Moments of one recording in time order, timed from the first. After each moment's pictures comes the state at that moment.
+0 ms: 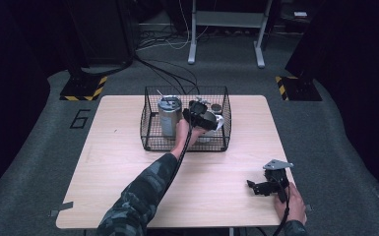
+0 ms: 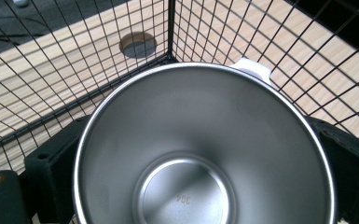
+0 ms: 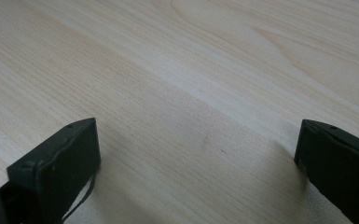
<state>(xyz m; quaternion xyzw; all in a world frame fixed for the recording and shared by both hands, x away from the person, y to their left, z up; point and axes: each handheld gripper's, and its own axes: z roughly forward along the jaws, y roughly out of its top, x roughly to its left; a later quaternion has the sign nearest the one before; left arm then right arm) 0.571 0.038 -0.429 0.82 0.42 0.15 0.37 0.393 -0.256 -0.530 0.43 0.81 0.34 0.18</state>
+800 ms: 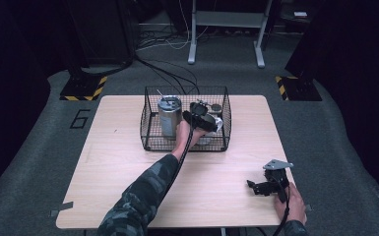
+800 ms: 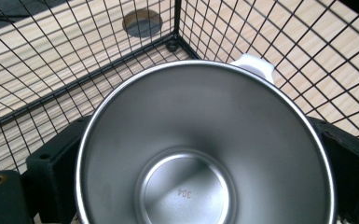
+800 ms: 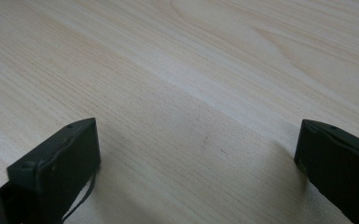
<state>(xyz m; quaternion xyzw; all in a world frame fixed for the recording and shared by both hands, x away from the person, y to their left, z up) 0.573 0.034 -0.436 0.82 0.43 0.15 0.34 0.393 -0.256 -0.530 0.43 0.81 0.34 0.18</state>
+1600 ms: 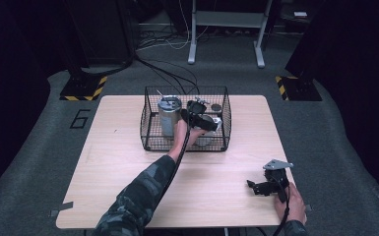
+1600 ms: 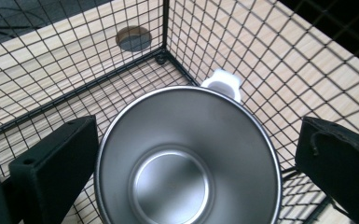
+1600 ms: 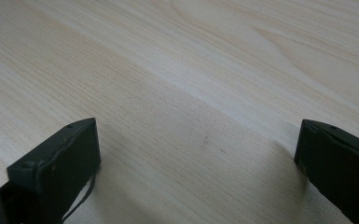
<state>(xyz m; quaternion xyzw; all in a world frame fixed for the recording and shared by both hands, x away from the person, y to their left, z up) 0.558 0.043 -0.413 0.82 0.41 0.15 0.37 0.393 -0.256 -0.530 0.43 0.81 0.34 0.18</state>
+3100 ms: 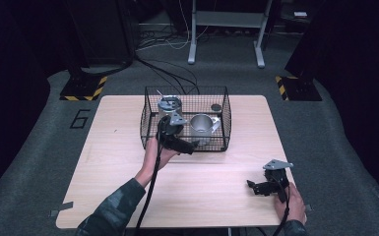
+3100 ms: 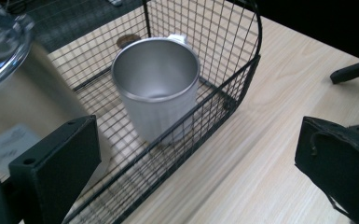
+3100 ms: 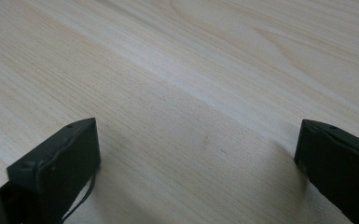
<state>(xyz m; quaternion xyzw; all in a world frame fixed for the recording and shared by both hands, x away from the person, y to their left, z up) 0.450 0.126 -0.384 0.83 0.34 0.18 0.41 0.393 -0.255 -0.530 0.43 0.81 0.34 0.18</state>
